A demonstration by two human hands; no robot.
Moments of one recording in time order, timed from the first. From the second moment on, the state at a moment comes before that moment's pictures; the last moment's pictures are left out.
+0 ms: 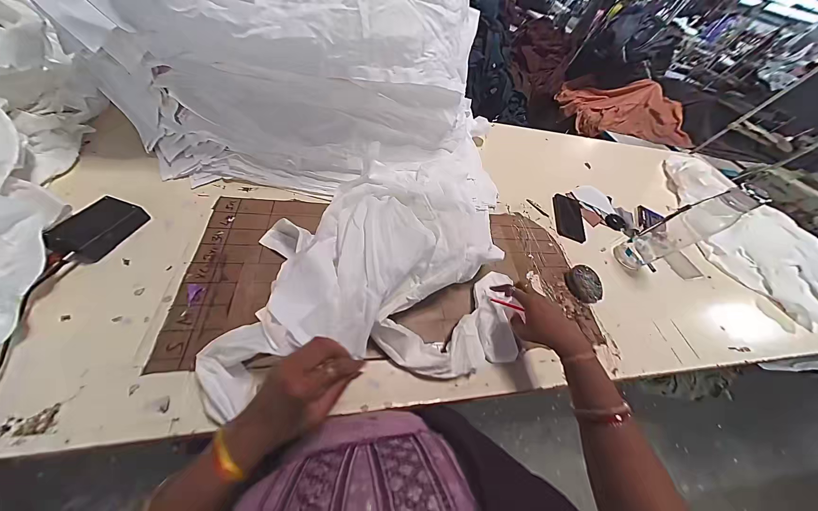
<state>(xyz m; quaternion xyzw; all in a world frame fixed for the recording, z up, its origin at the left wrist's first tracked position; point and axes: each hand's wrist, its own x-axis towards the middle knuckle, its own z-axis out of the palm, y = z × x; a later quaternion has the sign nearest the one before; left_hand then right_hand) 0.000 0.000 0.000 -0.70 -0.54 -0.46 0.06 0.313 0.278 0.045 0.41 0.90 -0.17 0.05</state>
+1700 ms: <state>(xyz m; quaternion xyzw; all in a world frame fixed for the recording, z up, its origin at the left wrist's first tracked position) 0.031 0.132 0.088 -0.86 -0.22 -0.39 -0.26 0.312 0.242 0.076 -0.04 0.77 -0.58 -0.28</state>
